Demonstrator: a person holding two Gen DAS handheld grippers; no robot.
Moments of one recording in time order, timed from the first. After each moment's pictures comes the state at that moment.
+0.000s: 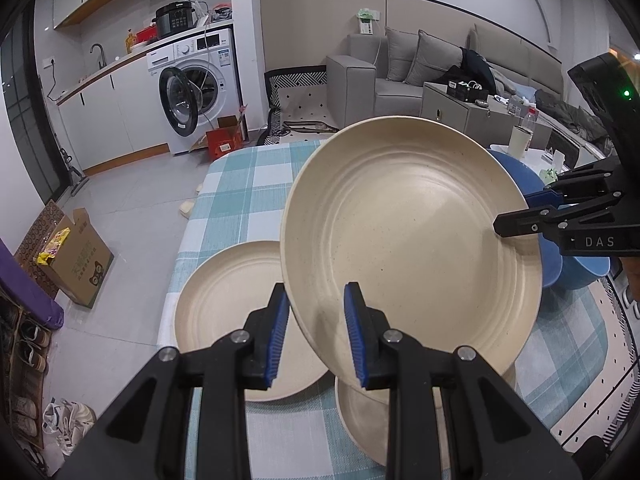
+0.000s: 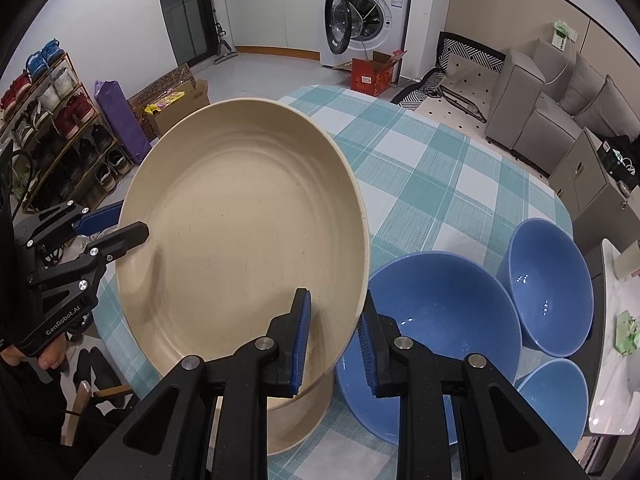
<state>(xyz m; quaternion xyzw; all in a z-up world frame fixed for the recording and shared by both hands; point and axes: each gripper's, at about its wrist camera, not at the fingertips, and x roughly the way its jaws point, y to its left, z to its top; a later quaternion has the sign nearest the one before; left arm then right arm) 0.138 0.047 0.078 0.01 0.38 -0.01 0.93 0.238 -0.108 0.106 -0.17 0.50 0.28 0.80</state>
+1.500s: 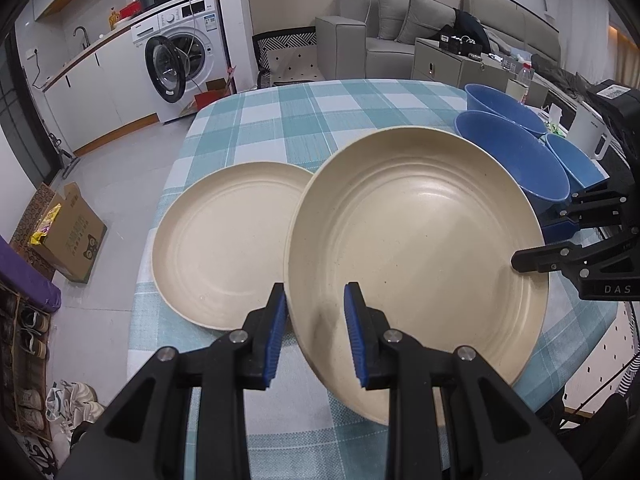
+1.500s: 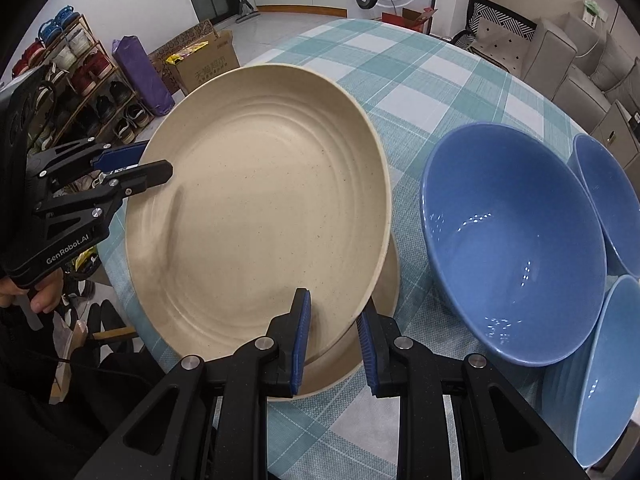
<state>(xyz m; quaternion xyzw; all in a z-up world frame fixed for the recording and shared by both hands) 0.116 0.041 0.023 0.02 0.44 -0.02 0.90 0.176 -0.117 0.026 -0.18 0.56 0.31 0.75</state>
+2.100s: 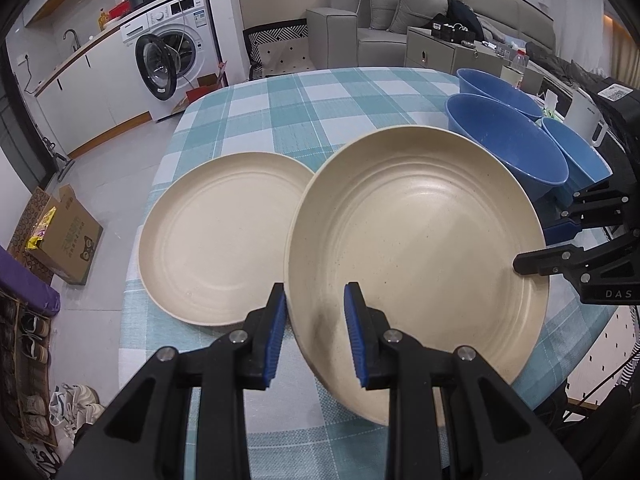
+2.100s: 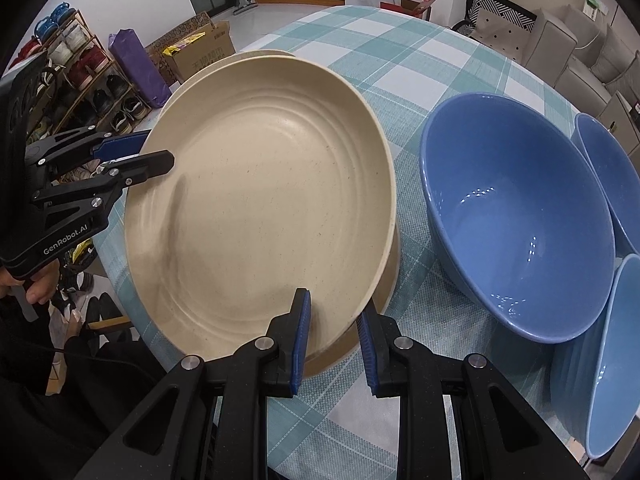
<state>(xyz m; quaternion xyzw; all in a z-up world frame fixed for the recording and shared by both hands) 0.117 0.031 0.013 0.03 0.45 -0.03 0.89 0.171 -0.127 0.013 -0.19 0.57 0.31 0.74</state>
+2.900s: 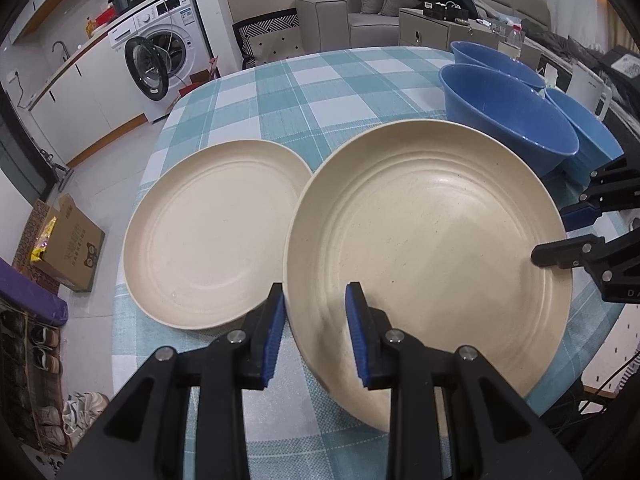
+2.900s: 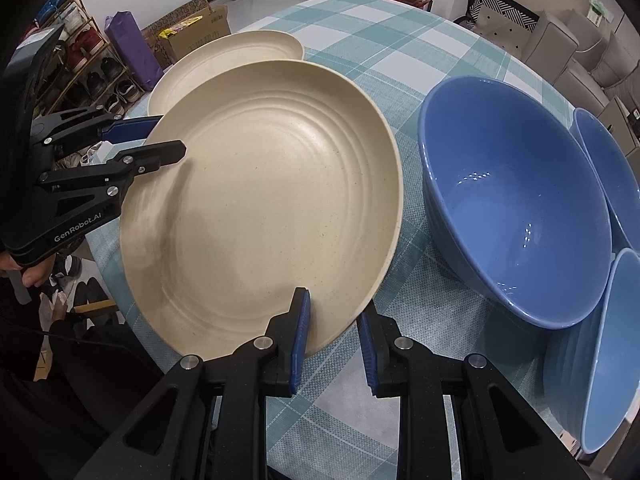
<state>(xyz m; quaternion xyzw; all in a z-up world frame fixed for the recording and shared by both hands) 0.126 0.014 -0.003 0.07 0.47 -0.03 0.88 0.162 -0.128 0.004 -0.22 0.58 0.30 0.73</state>
